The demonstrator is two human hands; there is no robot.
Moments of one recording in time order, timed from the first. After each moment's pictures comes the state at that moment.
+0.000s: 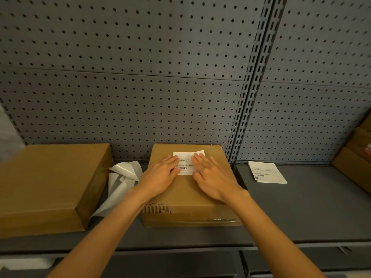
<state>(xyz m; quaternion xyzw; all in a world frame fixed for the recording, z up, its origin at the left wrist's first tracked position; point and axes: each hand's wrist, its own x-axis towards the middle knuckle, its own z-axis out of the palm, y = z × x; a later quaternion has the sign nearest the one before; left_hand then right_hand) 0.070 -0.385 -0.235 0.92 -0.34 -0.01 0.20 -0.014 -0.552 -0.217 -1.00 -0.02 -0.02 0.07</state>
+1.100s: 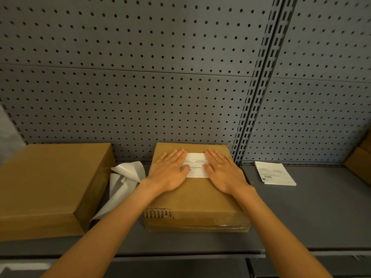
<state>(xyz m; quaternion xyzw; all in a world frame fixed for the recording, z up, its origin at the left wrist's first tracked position) 0.088 -0.406 -0.234 0.94 -0.33 -0.03 0.09 0.017 -0.586 -0.238 -0.99 0.07 -0.01 0.09</state>
